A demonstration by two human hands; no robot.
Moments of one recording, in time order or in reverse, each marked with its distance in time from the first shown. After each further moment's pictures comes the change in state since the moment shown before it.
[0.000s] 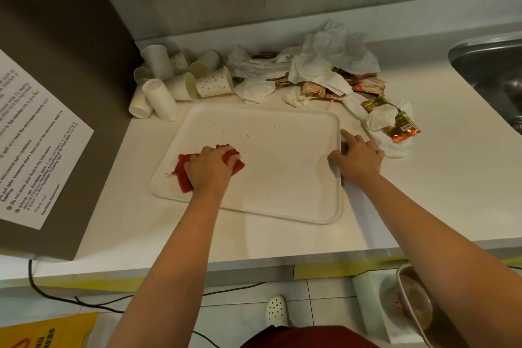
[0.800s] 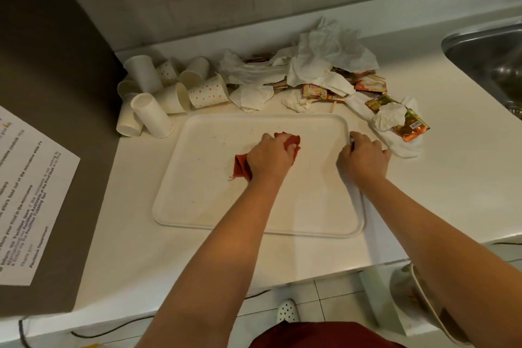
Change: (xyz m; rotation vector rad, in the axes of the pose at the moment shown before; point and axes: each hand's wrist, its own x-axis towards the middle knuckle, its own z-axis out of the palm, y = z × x) left_hand 0.027 0.094 0.012 -0.066 -0.172 0.312; right_hand 0.008 -0.023 0.016 -0.014 0.212 0.121
